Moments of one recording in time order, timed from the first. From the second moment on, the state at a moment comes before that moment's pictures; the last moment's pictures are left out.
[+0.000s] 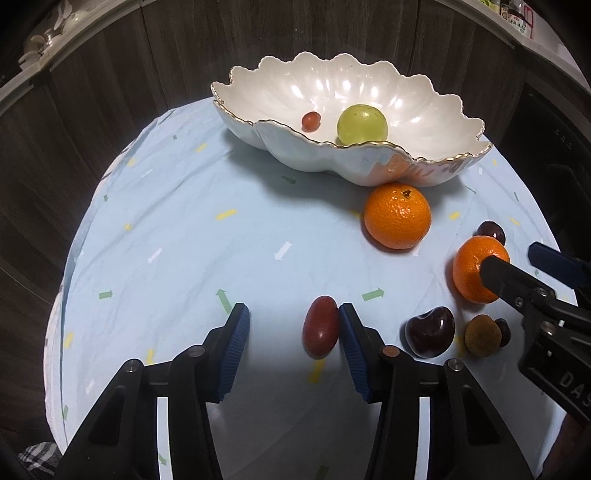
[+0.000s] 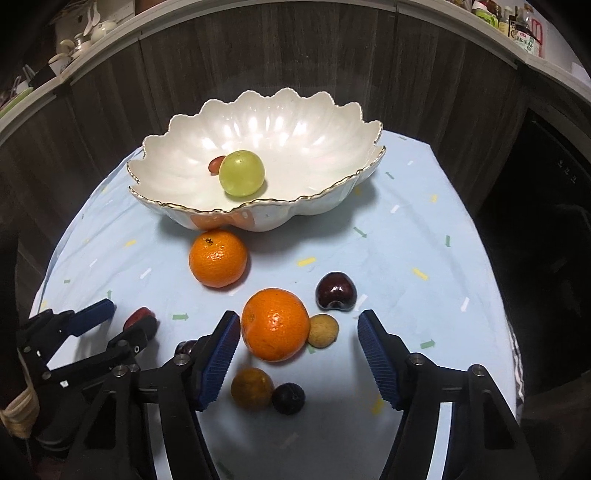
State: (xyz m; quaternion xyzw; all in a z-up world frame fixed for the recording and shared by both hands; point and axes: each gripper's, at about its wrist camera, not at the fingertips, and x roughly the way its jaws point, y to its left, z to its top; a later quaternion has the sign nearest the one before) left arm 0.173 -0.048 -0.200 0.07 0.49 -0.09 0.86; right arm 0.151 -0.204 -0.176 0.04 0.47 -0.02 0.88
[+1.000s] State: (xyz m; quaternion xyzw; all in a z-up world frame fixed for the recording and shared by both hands) left arm 0.169 -0.051 -0.193 0.06 0.48 -0.08 0.87; right arm 0.157 -0.196 -0.177 0.06 0.47 0.01 0.88
